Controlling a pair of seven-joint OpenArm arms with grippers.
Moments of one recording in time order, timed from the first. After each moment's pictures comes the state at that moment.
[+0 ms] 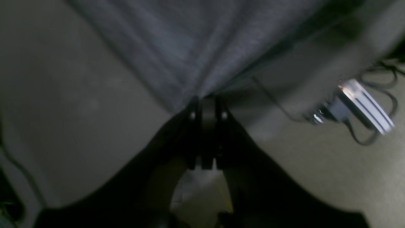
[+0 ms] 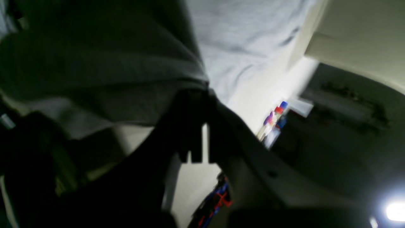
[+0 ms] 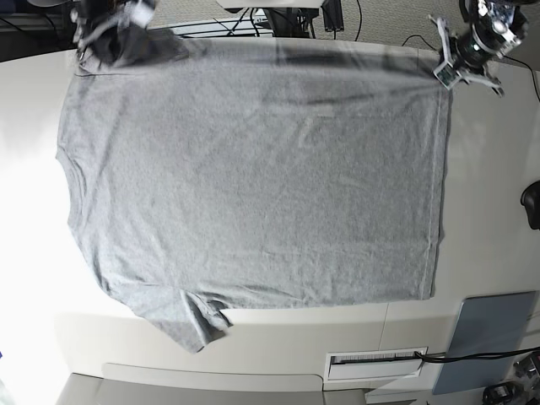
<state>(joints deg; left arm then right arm) 43.7 -32.6 -12.4 105.4 3.5 -29.3 18.4 -61.4 53.1 -15.9 121.2 -51.2 -10.3 -42.0</state>
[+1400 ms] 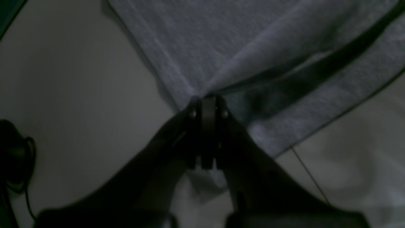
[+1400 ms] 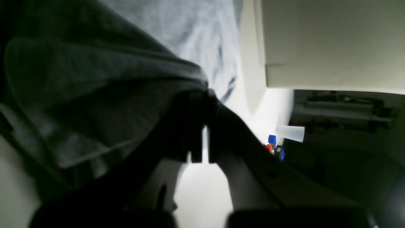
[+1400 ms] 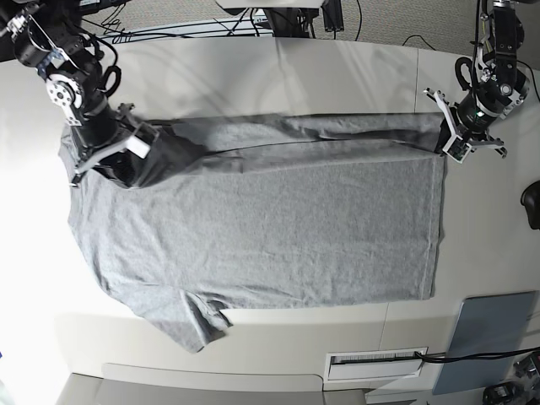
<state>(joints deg) 21.9 -28.3 -12.4 95.4 -3.1 -32.8 19.3 -16.2 52.5 -23.5 110.5 -25.9 0.9 -25.6</state>
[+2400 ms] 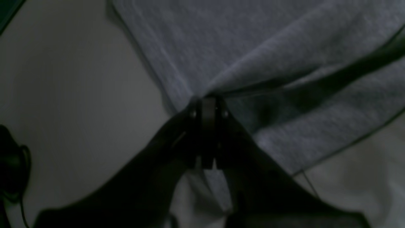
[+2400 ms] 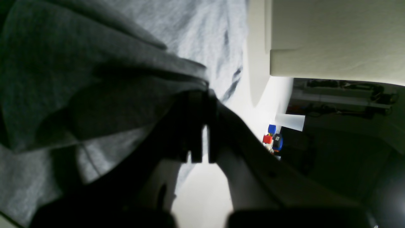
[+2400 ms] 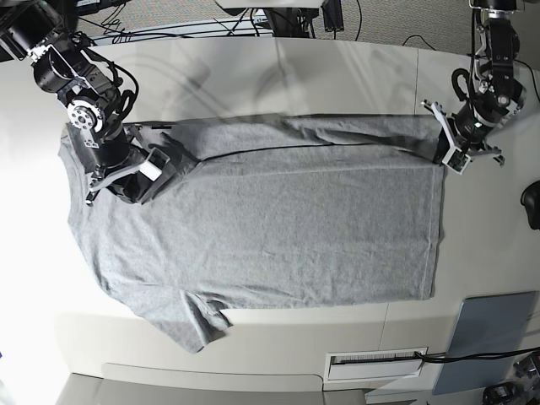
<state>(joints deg) 16.7 -26.5 -12.4 91.5 -3.0 -33.6 19.2 -3.2 48.1 -34.3 98.6 -26.8 -2.2 -29.5</state>
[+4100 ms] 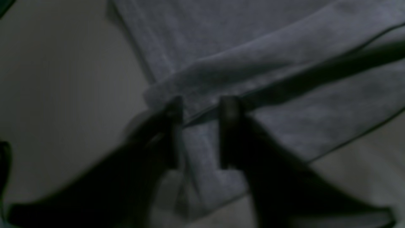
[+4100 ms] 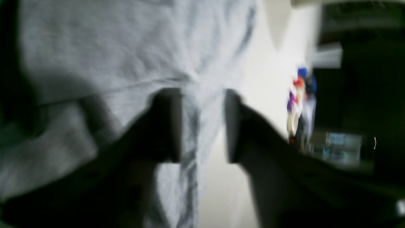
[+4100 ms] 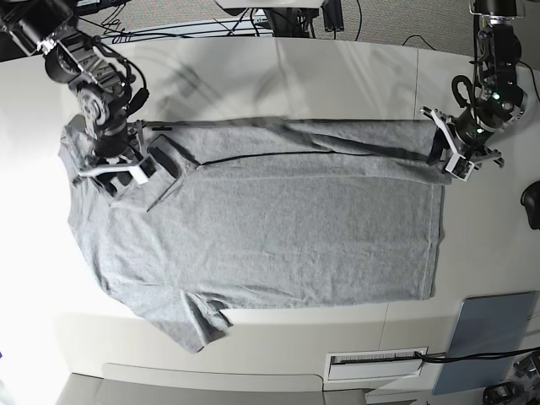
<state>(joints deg) 15.8 -26.5 -12.4 90.0 -11.8 -33.5 22.2 -6.9 44.4 -33.3 99.1 -19.9 -20.7 -41.1</state>
